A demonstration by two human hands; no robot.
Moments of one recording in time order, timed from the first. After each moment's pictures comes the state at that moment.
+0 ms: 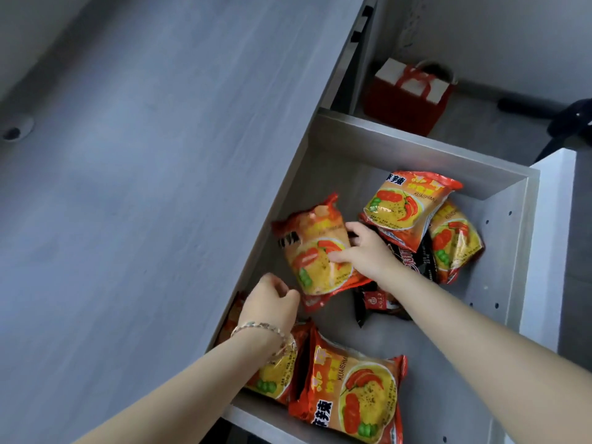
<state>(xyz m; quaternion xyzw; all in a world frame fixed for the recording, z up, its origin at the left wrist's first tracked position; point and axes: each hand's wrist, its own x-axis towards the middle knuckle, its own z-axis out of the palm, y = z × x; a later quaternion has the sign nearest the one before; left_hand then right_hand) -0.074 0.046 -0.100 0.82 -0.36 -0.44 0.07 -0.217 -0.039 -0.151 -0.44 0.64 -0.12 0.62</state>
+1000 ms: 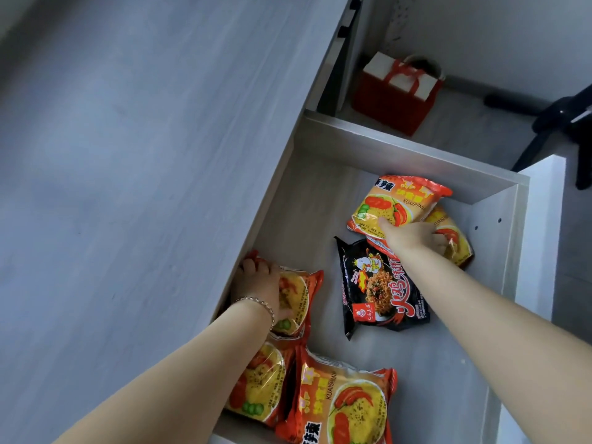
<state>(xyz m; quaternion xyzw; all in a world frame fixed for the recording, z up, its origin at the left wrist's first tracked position) -0.065 -0.003 -0.159 0.62 -0.65 -0.23 -0.37 -0.268 -0.090 -0.168 -0.26 0.91 -0.03 0.32</state>
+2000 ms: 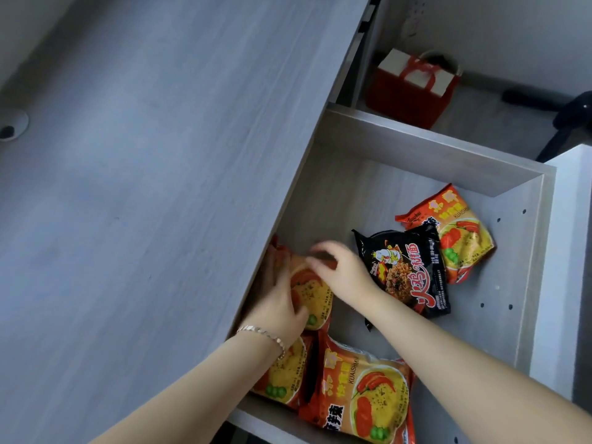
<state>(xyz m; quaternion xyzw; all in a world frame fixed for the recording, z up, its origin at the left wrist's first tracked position) -0.055 0.049 -0.121 0.72 -0.56 -0.40 -0.04 -0.180 -0.009 -0.169 -0.59 0.60 -0.15 0.52</state>
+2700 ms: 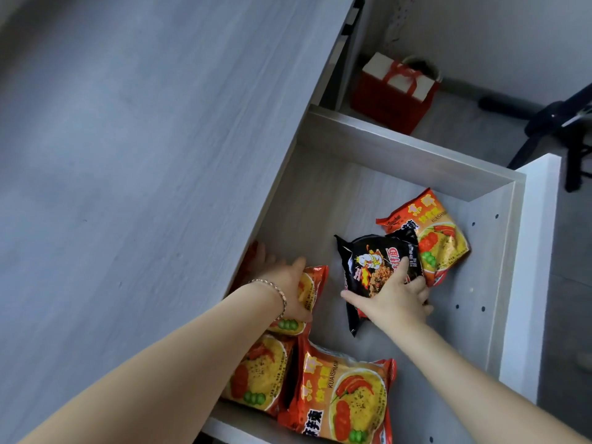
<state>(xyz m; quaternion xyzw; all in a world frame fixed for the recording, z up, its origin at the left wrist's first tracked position) -0.074 -0.008 -0.144 0.58 -0.69 -0.32 -0.30 -0.250 0.014 -0.172 -0.46 0.83 0.14 0.29</state>
